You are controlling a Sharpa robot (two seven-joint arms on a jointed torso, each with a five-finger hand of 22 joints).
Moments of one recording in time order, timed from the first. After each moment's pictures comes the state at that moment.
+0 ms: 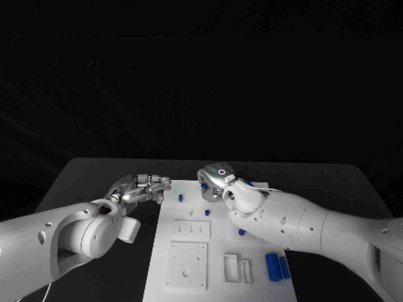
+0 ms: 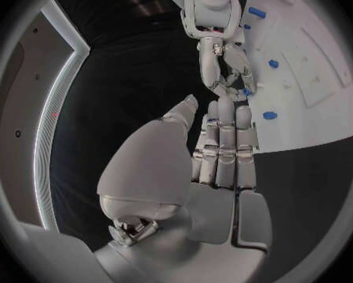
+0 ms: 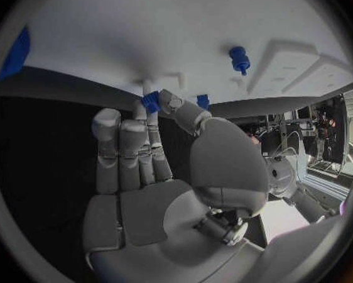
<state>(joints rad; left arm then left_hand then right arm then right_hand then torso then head) 1.37 -0.79 -0.21 1.47 0.01 -0.31 0.29 1.43 -0.08 0.19 0.11 0.09 0.81 0.17 0.33 0.43 1.21 0.09 0.15 0.16 1.07 0.01 0.69 0.66 0.06 0.87 -0.09 0.67 1.31 1.25 -0.33 -0.12 0.87 -1.85 -0.58 -0.20 1.14 -0.17 0.81 -0.28 0.04 1.03 0.10 0.41 0.48 1.29 0.05 0.15 0.33 1.34 -0.06 1.16 0.76 0.16 1.29 -0.06 0.92 1.31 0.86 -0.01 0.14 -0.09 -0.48</state>
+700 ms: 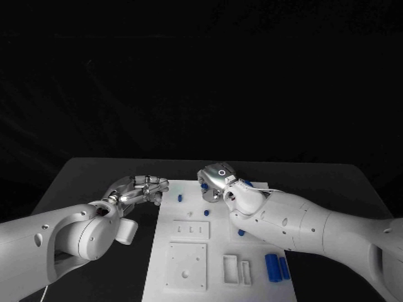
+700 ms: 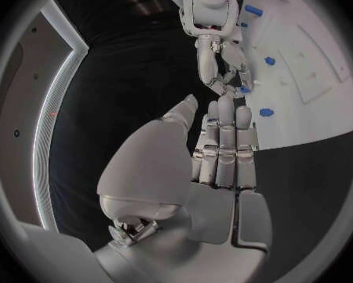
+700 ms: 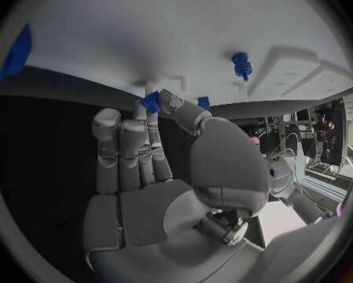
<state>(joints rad) 1.38 -0.79 -0.21 1.47 0.01 -0.31 0.28 1.43 -0.08 0.19 0.11 0.09 0.81 0.17 0.33 0.43 1.21 0.09 0.15 0.16 1.07 0.01 0.69 0.66 0.06 0.87 -0.09 0.67 1.31 1.25 -0.35 -0.12 0.89 -1.88 -0.60 -0.21 1.14 -0.17 0.82 -0.28 0.05 1.03 0.10 0.41 0.48 1.29 0.05 0.15 0.34 1.34 -0.06 1.16 0.75 0.16 1.29 -0.06 0.92 1.31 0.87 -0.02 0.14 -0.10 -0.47</state>
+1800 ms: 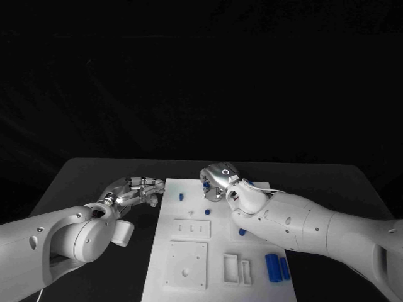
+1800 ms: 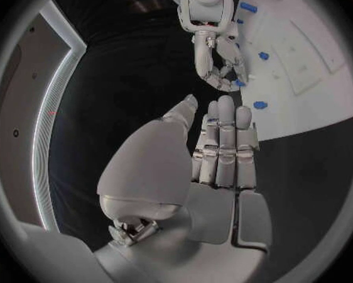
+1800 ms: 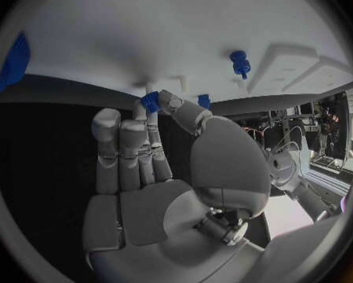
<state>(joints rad) 1.38 -0.80 -0.21 1.46 0.01 -0.31 0.28 1.43 -0.08 0.19 0.11 0.09 0.81 0.17 0.33 0.43 1.22 0.10 0.14 0.16 1.07 0.01 0.69 0.66 0.06 0.87 -0.09 0.67 1.31 1.25 -0.37 -0.11 0.91 -1.83 -0.61 -0.20 1.15 -0.20 0.85 -0.25 0.05 1.02 0.11 0.39 0.49 1.29 0.05 0.13 0.36 1.34 -0.06 1.16 0.74 0.16 1.30 -0.06 0.93 1.31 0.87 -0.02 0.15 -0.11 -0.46</state>
